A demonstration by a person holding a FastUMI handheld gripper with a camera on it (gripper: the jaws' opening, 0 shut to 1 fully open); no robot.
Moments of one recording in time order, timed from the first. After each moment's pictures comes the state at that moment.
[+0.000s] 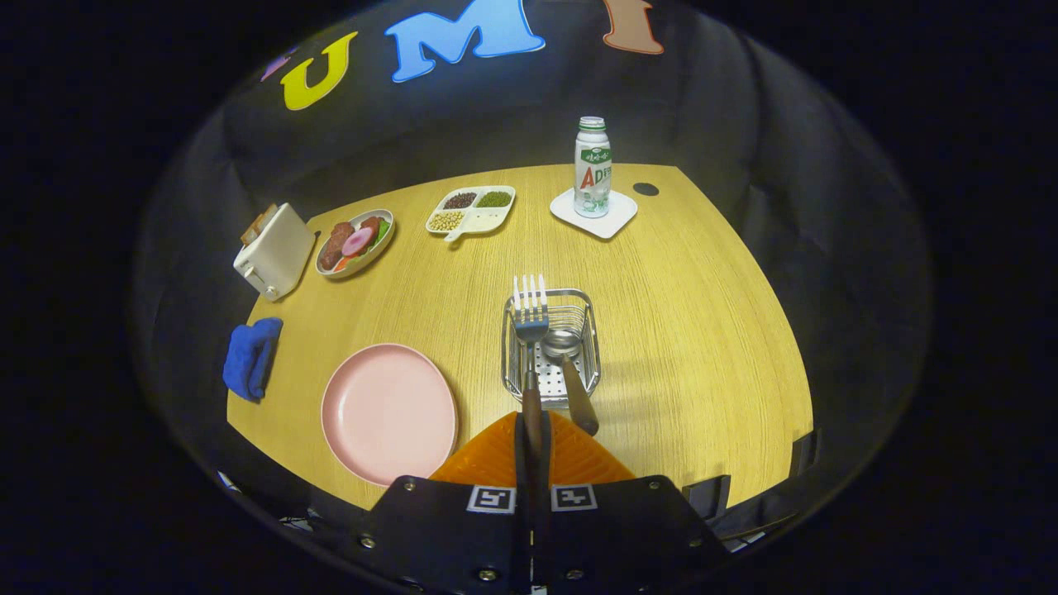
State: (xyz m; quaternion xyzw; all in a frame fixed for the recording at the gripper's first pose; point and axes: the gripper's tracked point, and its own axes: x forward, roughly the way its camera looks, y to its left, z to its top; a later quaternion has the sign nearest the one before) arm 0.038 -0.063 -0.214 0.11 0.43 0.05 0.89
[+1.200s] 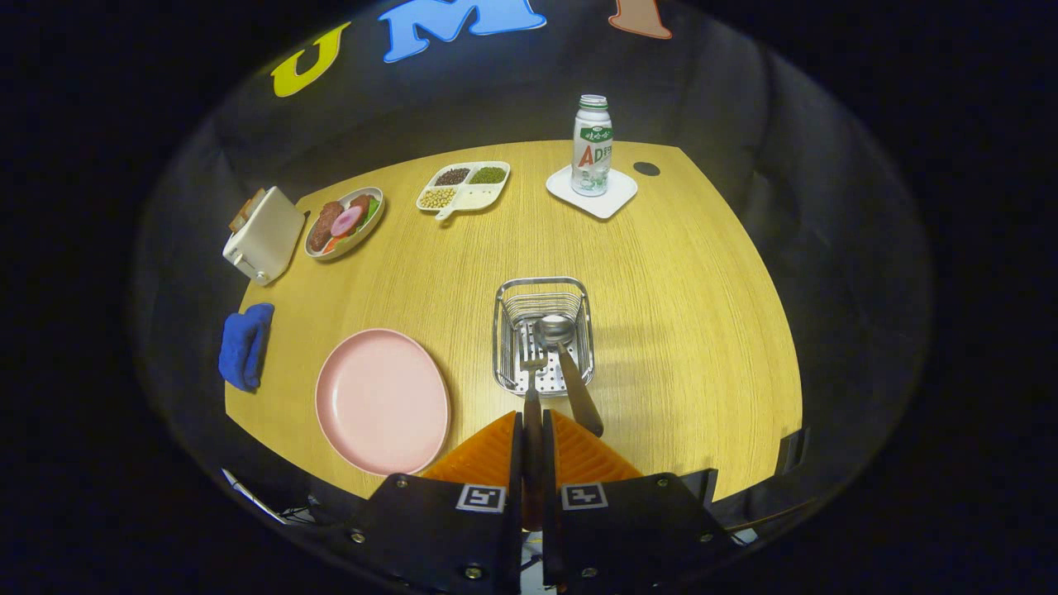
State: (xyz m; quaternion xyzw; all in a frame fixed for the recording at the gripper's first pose) arm 0.044 -0.066 -0.214 0.10 0.47 0.05 0.87
